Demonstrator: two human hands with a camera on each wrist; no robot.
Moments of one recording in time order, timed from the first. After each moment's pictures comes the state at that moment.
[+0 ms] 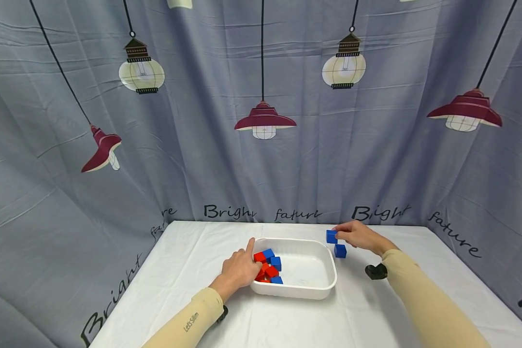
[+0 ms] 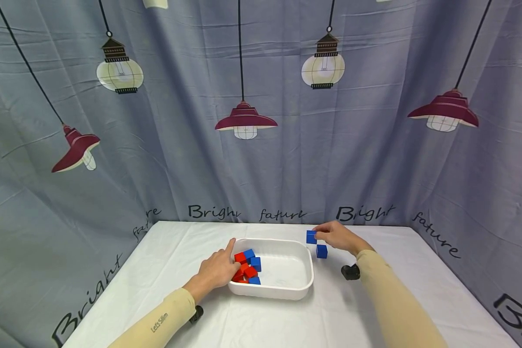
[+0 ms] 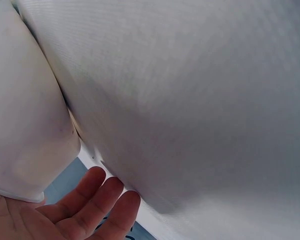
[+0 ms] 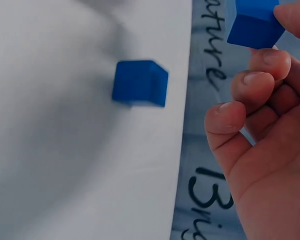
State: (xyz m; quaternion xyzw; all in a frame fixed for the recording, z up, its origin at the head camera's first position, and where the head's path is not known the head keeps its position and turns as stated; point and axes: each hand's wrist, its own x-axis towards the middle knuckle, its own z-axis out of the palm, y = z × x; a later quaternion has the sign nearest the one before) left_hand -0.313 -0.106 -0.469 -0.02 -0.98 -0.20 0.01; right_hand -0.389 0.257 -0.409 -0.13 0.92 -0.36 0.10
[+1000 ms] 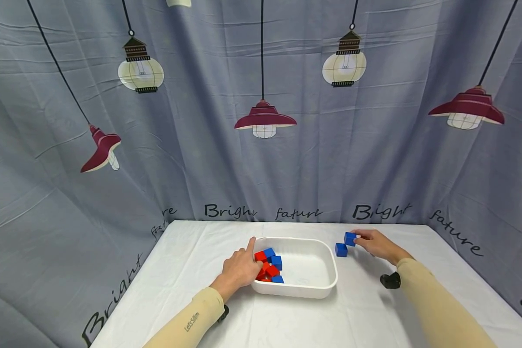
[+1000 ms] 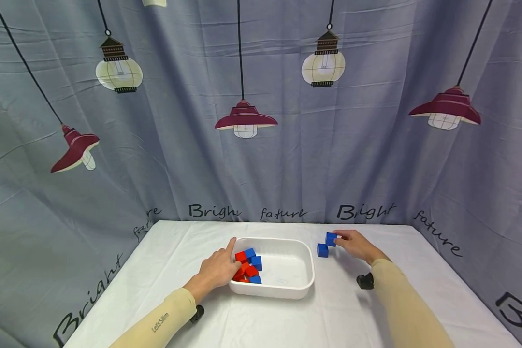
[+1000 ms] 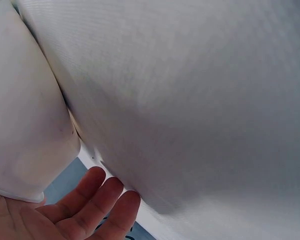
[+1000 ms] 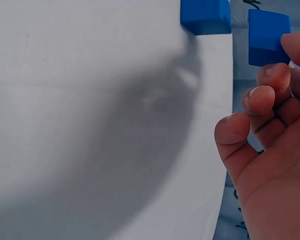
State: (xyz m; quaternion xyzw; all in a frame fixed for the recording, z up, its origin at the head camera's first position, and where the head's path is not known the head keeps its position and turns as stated) left_hand -0.315 -0.105 -0.470 -0.01 -0.98 -0.20 0.01; right_hand -0.384 0.305 -0.442 -0.07 0.92 -0.37 0.10
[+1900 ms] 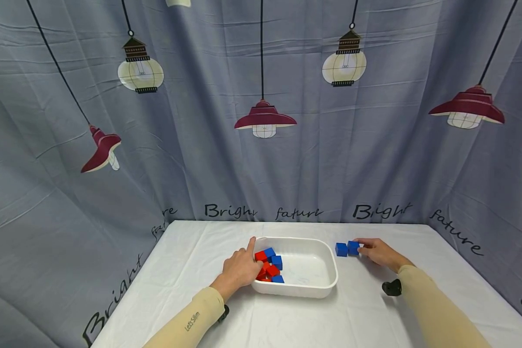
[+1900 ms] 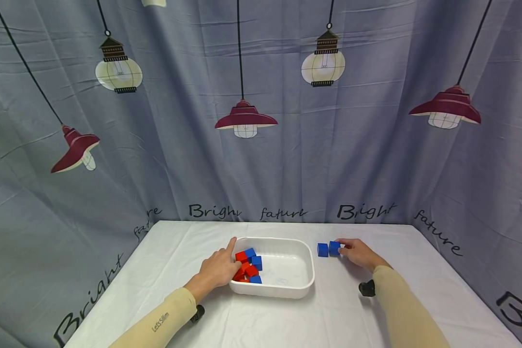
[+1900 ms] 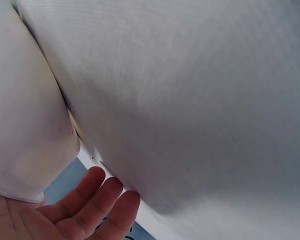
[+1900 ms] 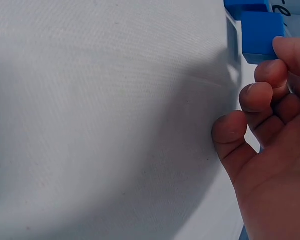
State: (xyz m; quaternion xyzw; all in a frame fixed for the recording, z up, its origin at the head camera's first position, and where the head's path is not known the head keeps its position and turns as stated) left_hand -0.316 -0.105 -0.471 -0.01 -0.98 -0.19 0.01; right_hand -0.386 0.315 -0.473 -0.03 0.92 -0.38 0.11
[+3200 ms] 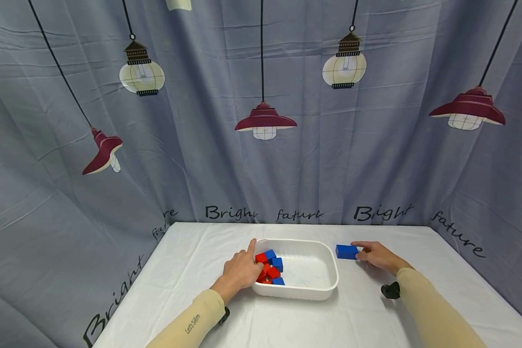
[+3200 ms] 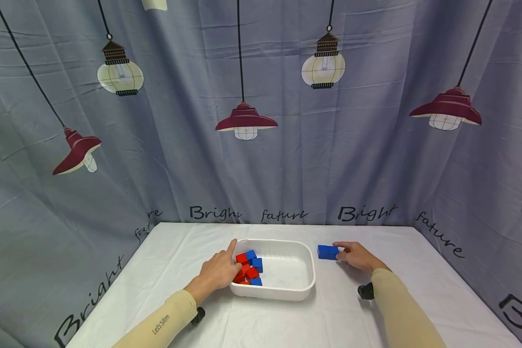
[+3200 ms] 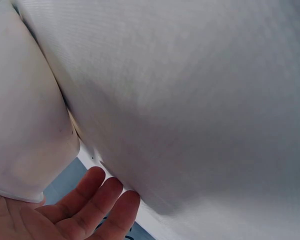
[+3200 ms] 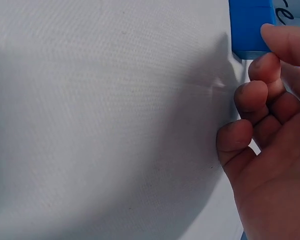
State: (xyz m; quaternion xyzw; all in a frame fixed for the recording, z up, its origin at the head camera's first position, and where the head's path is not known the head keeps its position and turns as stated) left_hand -0.314 -0.103 -0.470 -0.01 -0.98 -0.21 0.01; right_hand -0.385 0.307 -0.475 -0.04 0.93 -0.35 0.11
